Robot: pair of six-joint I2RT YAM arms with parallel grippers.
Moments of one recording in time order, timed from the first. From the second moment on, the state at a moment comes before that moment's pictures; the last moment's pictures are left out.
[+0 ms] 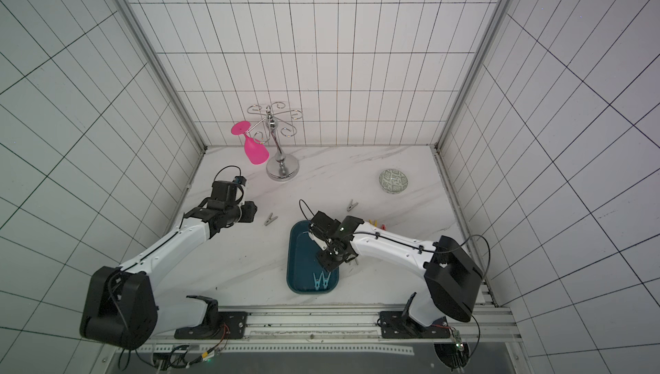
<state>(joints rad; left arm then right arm) -0.19 1.30 0.81 -0.40 0.05 -0.15 1.09 1.54 1.05 -0.86 -0.11 0.24</state>
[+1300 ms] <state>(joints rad) -0.16 1.24 0.76 -0.37 0.05 -0.16 1.14 1.77 1.13 -0.93 -0.14 0.22</state>
